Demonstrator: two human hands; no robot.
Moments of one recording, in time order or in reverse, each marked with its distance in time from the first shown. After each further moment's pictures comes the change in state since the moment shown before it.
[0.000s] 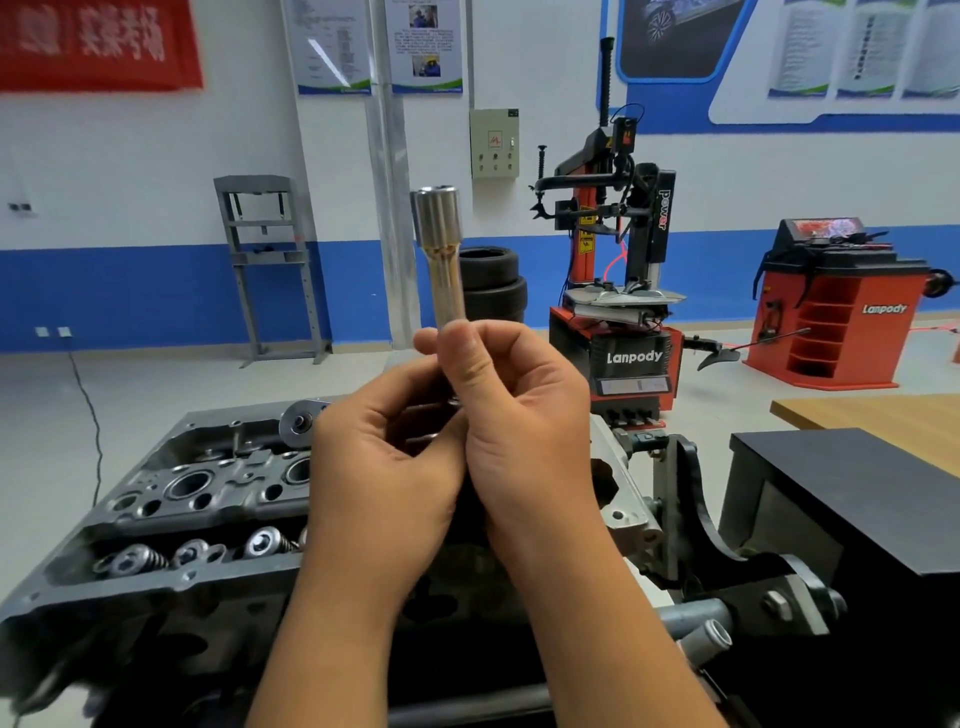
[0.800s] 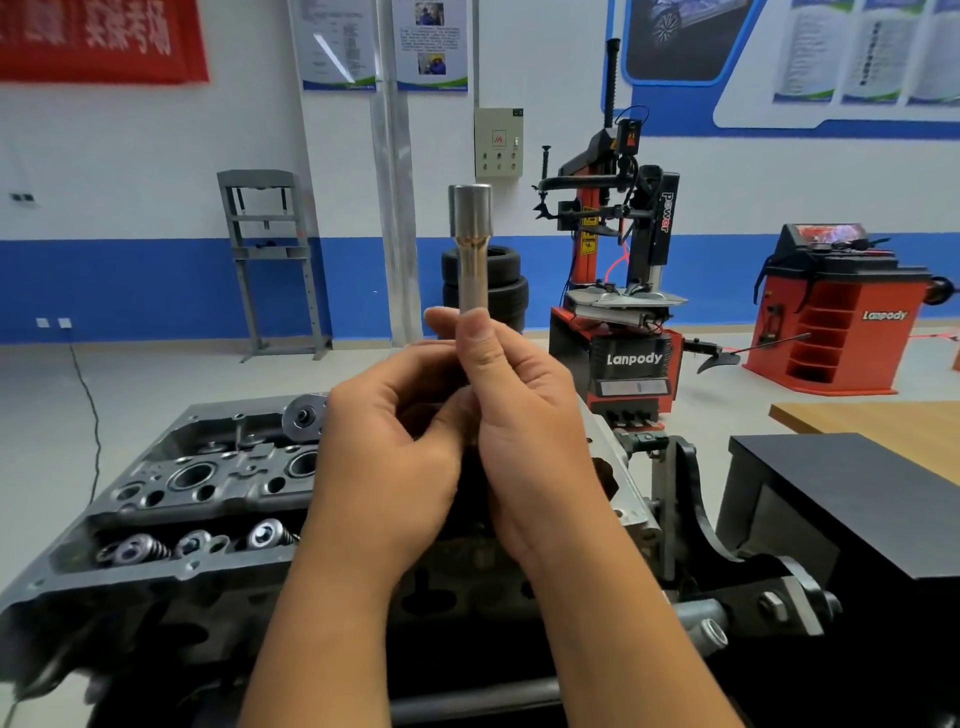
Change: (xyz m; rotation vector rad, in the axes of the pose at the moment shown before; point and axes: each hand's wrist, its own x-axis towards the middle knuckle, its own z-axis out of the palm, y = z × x) left_hand 0.008 0.007 -0.002 0.085 -0.075 -0.039; right_hand 0.001 -0.006 -0.002 0.042 -0.112 0.107
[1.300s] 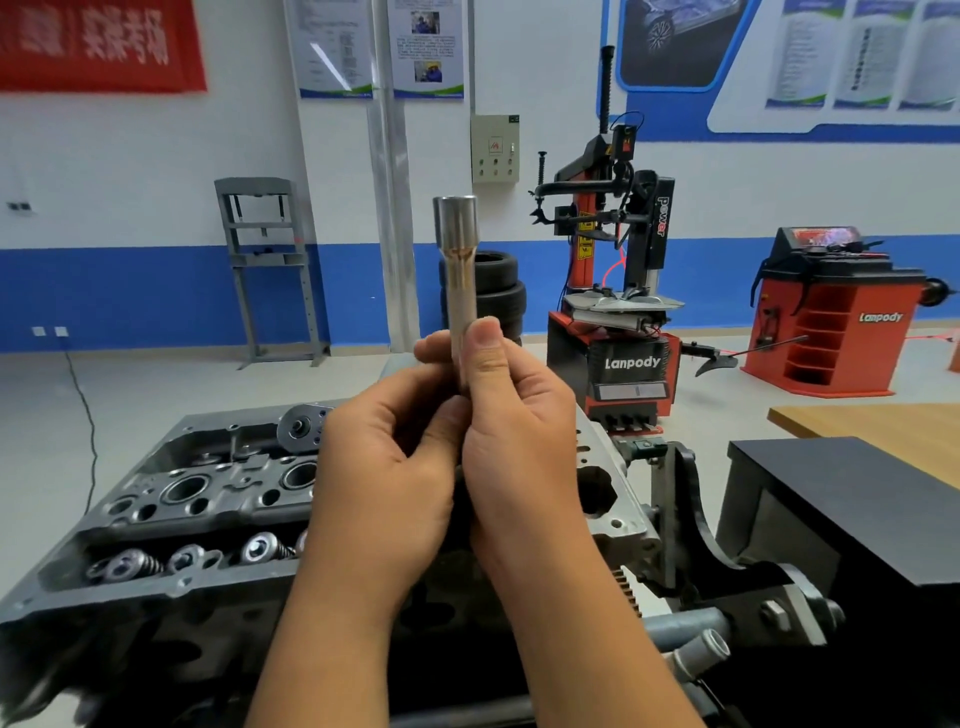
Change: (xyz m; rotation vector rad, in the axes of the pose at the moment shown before) left_hand -0.004 -0.003 0.005 -0.060 0.033 -0.023; right_hand 0.001 0.010 0.010 0.030 0.161 -0.051
